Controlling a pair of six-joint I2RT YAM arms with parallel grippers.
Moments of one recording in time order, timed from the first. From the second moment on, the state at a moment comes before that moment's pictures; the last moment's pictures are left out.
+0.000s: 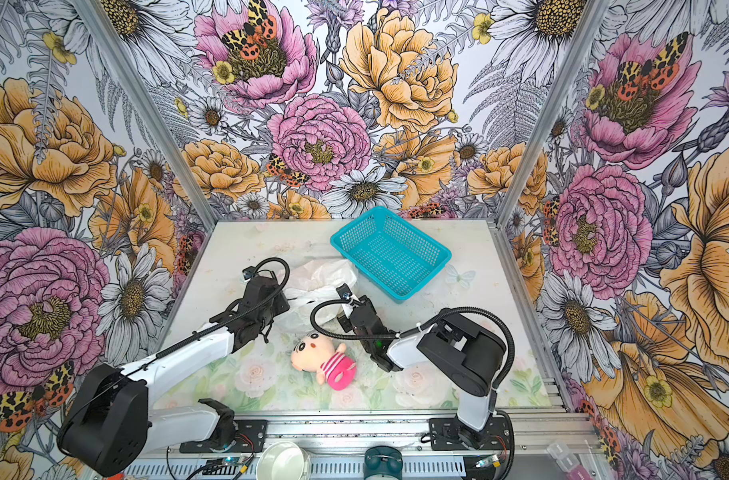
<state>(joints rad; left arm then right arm) -0.41 1.23 0.63 -0.13 -0.35 -0.72 0.89 1.80 0.67 0.86 0.42 -0.06</state>
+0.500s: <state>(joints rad) -0.31 1.16 0.56 -0.09 -0.27 -0.72 0.82 1.80 0.66 0.86 0.42 0.03</state>
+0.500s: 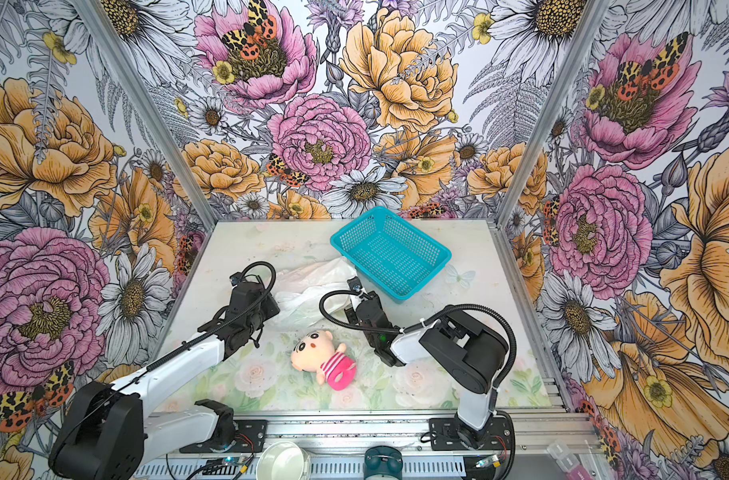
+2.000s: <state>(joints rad) -0.44 0.78 0.53 -0.26 -0.34 -0.77 0.90 1.74 0.88 0.43 0.28 0.03</state>
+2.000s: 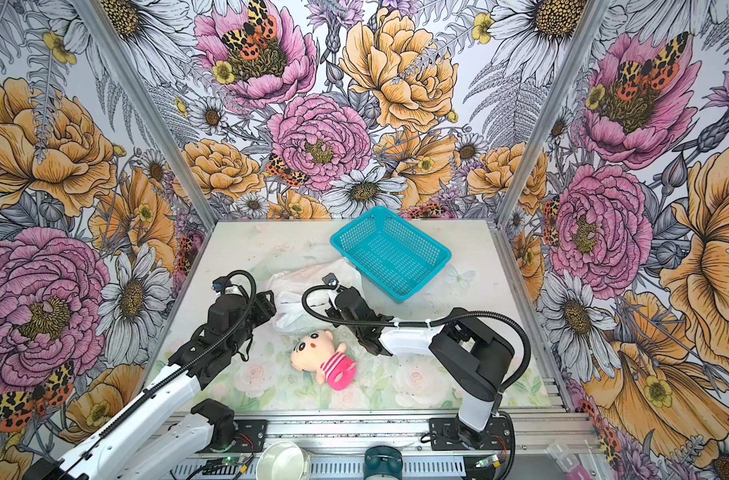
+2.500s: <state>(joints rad) -0.63 0.69 0.45 -0.35 -0.56 -1.09 0.90 1.69 0.82 0.49 0.29 0.04</state>
